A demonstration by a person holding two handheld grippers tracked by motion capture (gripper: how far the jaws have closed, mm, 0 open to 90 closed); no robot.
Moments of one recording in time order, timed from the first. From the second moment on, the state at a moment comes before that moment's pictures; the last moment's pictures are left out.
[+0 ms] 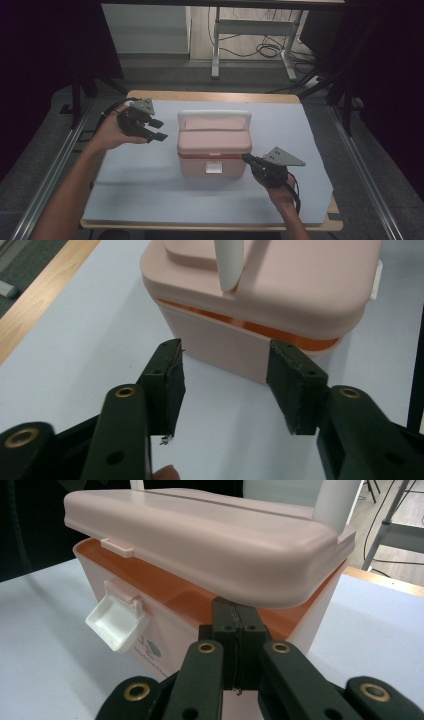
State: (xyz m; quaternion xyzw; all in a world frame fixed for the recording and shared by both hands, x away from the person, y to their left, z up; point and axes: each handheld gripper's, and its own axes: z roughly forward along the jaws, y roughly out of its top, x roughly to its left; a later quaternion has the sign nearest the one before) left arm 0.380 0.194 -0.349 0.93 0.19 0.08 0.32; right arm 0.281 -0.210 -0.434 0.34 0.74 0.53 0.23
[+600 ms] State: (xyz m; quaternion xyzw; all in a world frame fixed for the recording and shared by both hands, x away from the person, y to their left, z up) left arm 0.353 0.187 -0.384 0.93 0.18 0.06 0.31; right arm 0.281 -0.209 -0.434 0.34 0.75 0.53 0.23
